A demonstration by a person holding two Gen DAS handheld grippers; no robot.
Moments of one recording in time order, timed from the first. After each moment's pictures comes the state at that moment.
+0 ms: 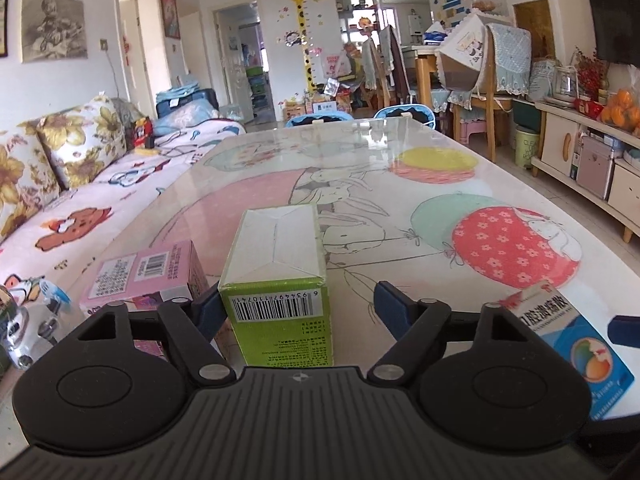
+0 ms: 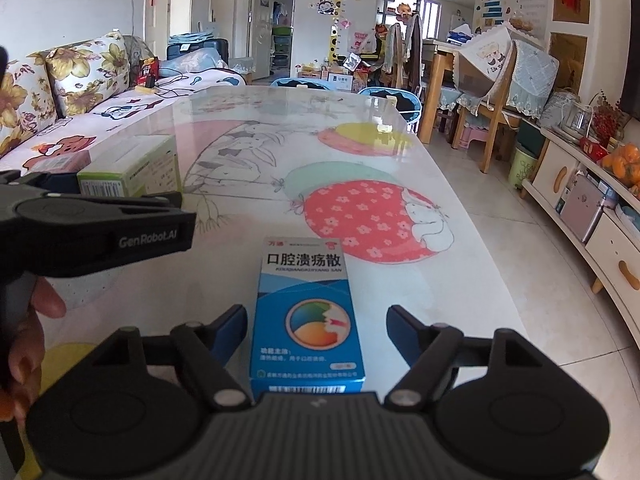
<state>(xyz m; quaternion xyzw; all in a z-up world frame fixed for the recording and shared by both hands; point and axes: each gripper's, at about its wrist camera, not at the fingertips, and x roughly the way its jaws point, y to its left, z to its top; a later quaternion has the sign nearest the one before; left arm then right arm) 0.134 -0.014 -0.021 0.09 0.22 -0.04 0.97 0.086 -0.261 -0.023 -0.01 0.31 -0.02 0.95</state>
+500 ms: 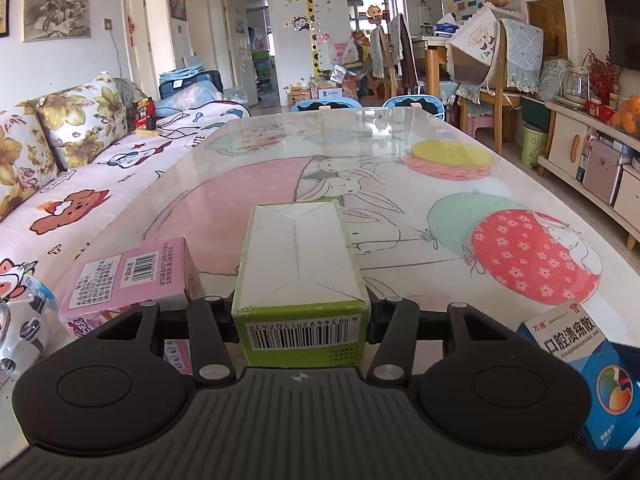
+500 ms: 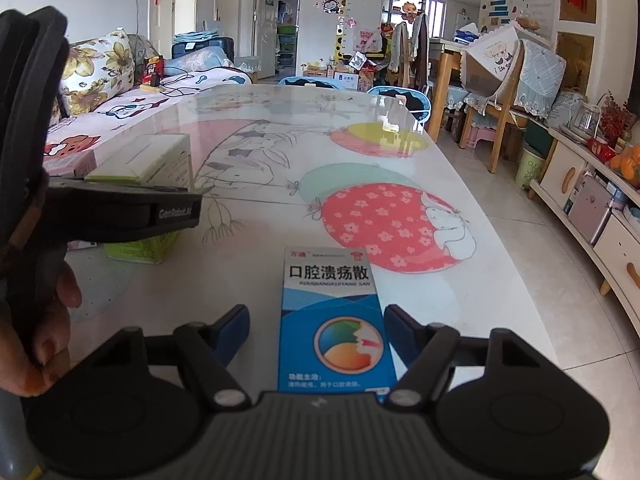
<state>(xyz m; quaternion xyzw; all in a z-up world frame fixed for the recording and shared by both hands) 0.150 -0.005 -0.021 0.08 0.24 -0.03 0.97 0.102 -0.251 -0.026 0.00 0.31 -0.02 0.95</state>
